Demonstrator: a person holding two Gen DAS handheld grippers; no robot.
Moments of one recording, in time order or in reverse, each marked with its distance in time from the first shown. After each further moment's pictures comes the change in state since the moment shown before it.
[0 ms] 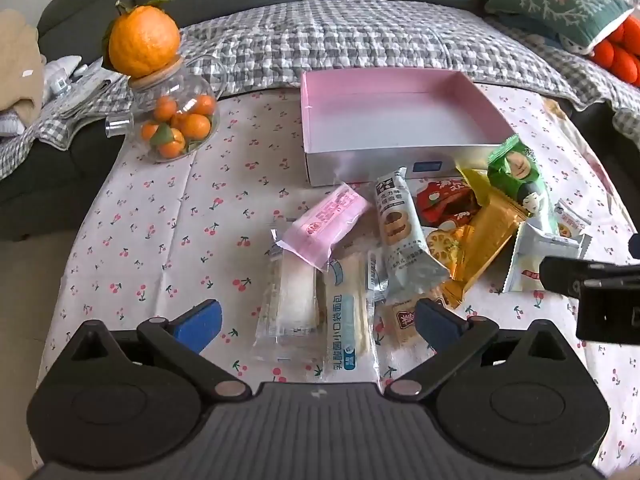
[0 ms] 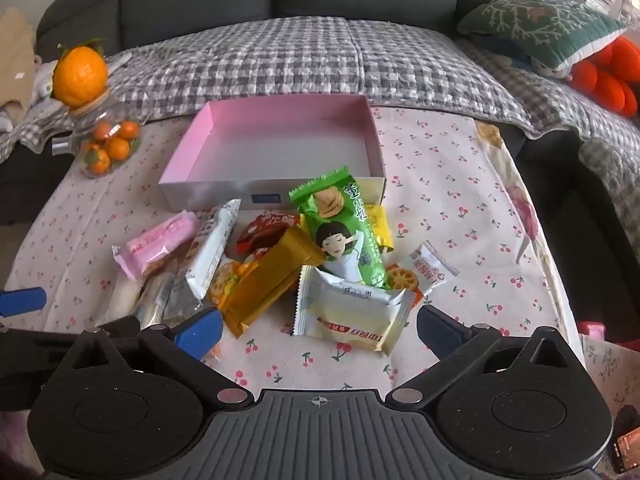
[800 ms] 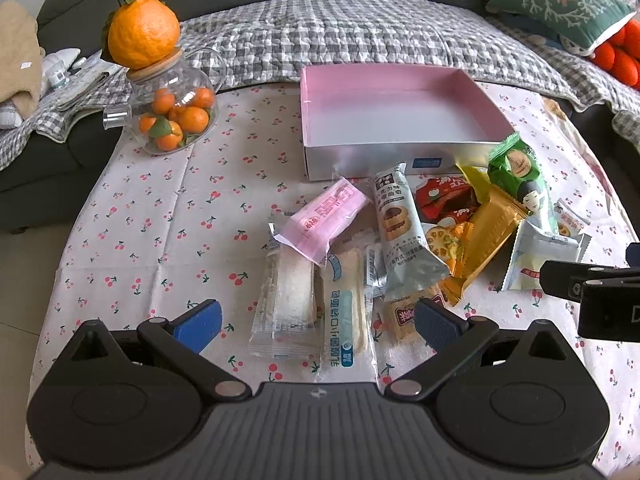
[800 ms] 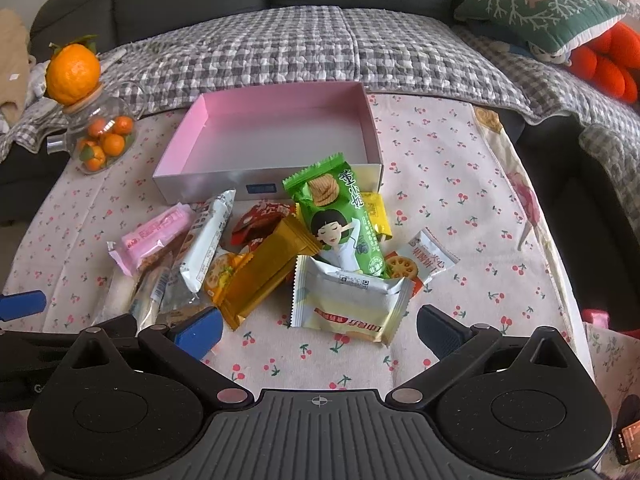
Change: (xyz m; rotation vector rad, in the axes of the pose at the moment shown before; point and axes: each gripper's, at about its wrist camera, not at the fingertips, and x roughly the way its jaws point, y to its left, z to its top) left arm 0.003 -0.009 -0.012 0.016 -0.013 -0.002; right arm 0.007 0.005 -0.002 0.030 0.040 0.017
